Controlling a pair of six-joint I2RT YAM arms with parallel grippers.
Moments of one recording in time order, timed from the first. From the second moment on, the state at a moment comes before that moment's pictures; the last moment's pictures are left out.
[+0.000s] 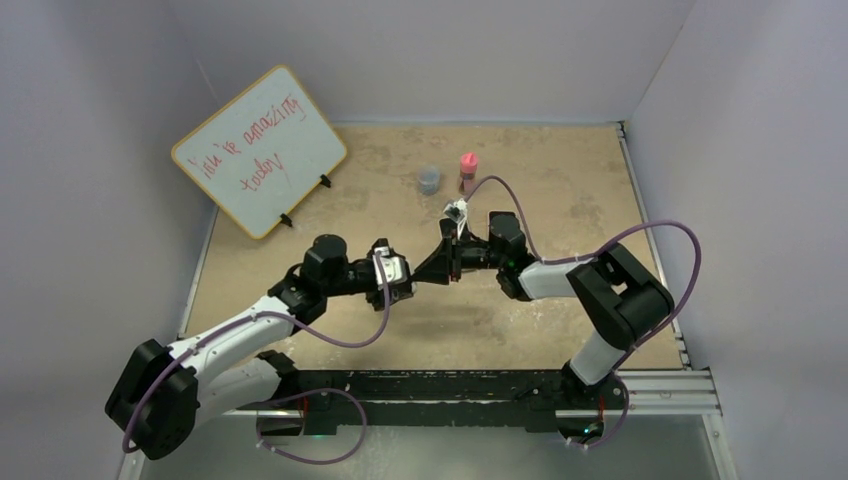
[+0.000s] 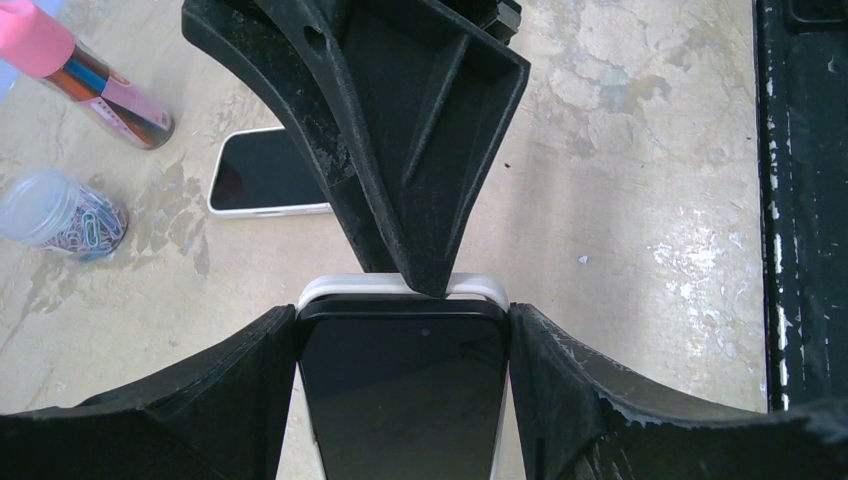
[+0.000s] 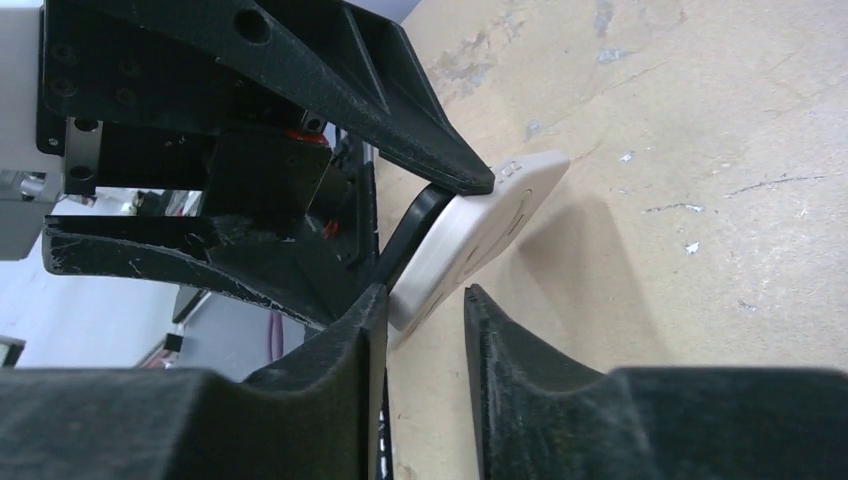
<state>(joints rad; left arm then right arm) -0.63 1.04 0.48 0.18 0.59 0.47 0.58 1.66 0.59 0.90 -0.90 0.66</state>
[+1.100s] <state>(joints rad) -0.64 1.15 0.48 0.41 0.63 0.34 0.68 1.71 0.75 0.39 -0.54 0.49</state>
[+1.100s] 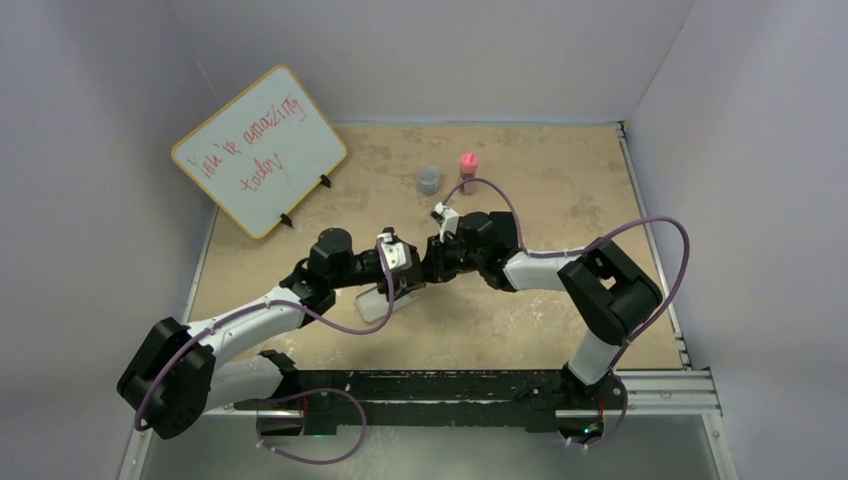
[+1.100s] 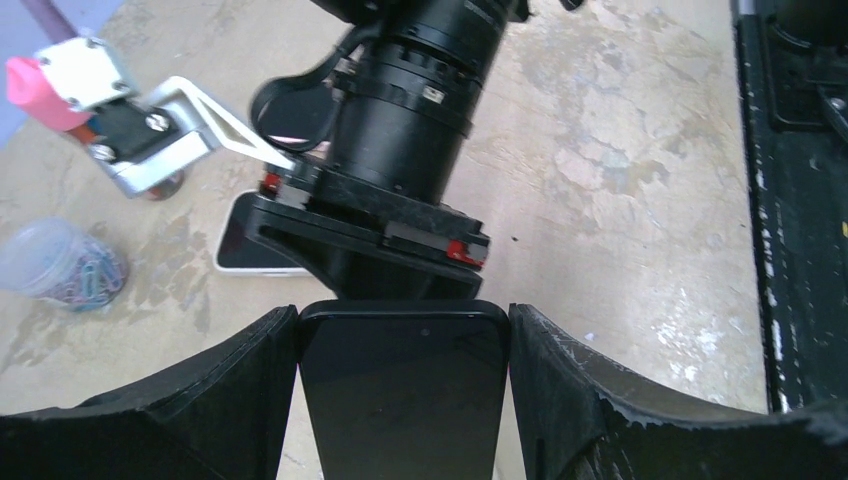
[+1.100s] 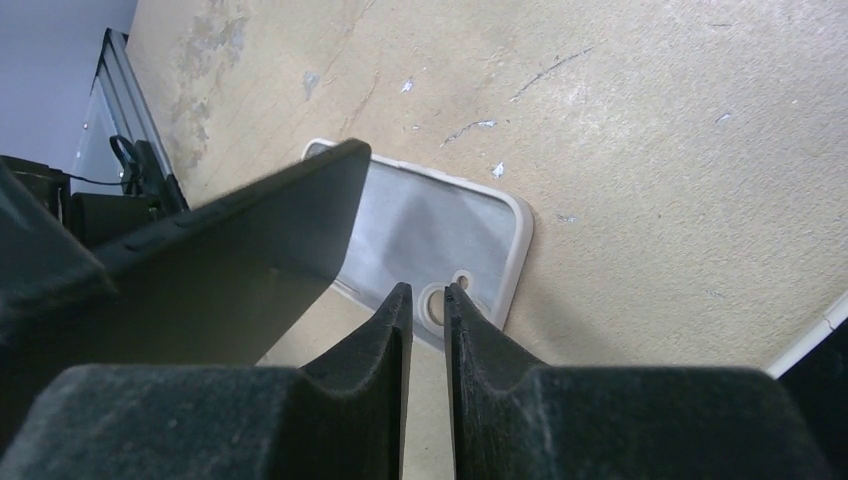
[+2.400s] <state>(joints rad) -0.18 1.69 1.11 -0.43 -0.09 -0.02 0.68 1.30 0.50 0.34 0.13 0.34</state>
